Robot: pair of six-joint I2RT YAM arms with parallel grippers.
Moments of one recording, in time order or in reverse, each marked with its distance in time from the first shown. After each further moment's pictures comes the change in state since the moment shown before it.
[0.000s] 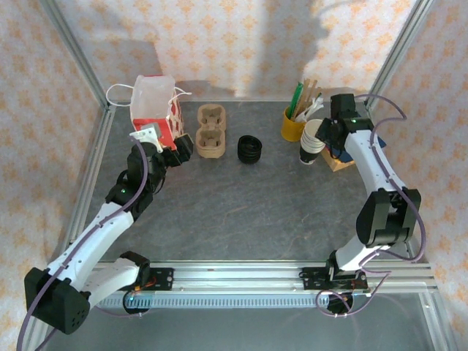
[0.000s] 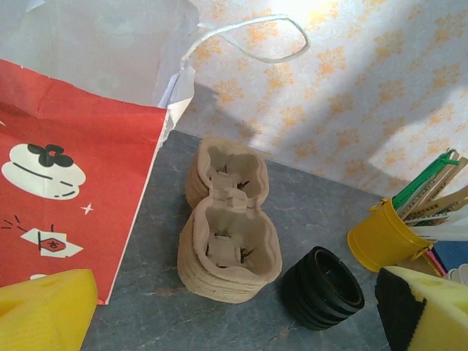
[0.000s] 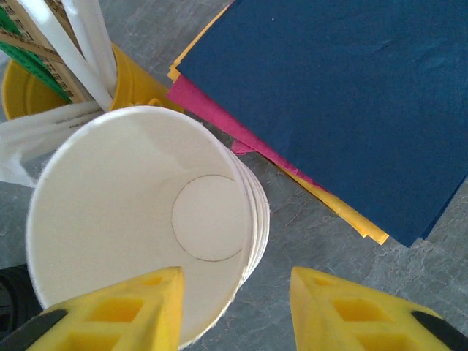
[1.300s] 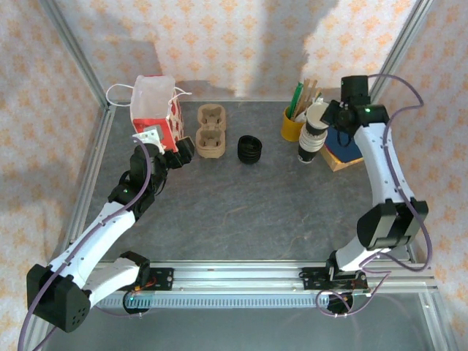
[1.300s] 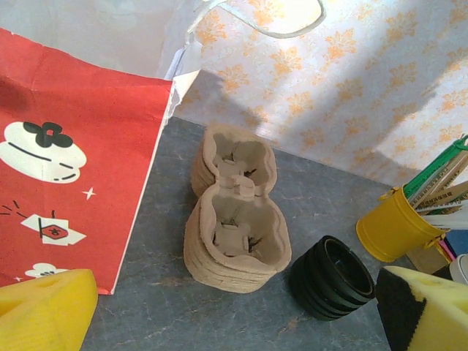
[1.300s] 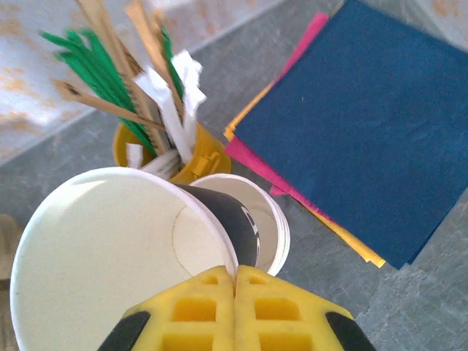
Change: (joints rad) left arm 0.000 0.010 -0.025 0.012 0.003 0.002; right arm 0.000 -0.050 0.244 -0.137 -0.013 -0.028
